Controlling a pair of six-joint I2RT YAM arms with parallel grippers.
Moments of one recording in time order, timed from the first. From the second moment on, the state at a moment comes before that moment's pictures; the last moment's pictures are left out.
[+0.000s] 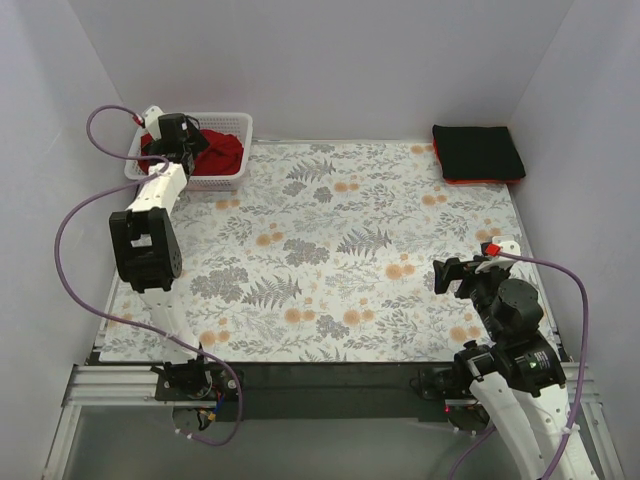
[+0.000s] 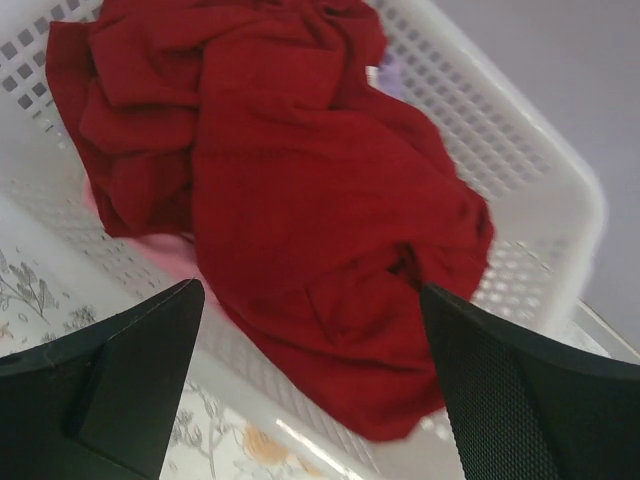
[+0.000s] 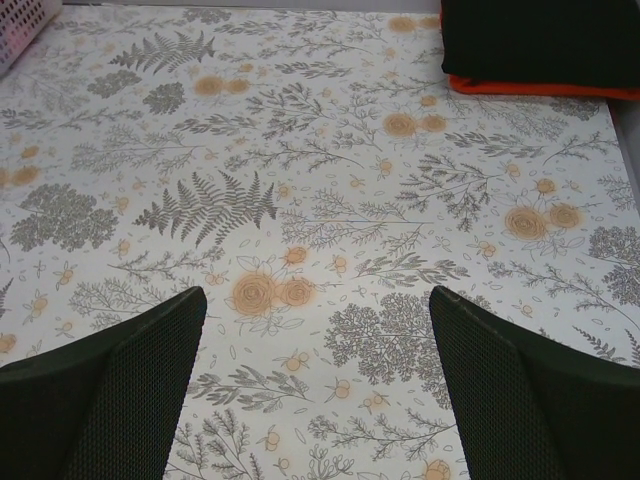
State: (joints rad) left arm 0.05 1.98 1.65 -0.14 -0.34 -0.54; right arm 0.34 0.21 0.54 -0.51 0.13 0.10
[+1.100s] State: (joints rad) left arm 0.07 2.02 1.87 -0.06 -0.25 -0.46; right arm 0.34 0.25 0.54 -0.51 0.09 0.09
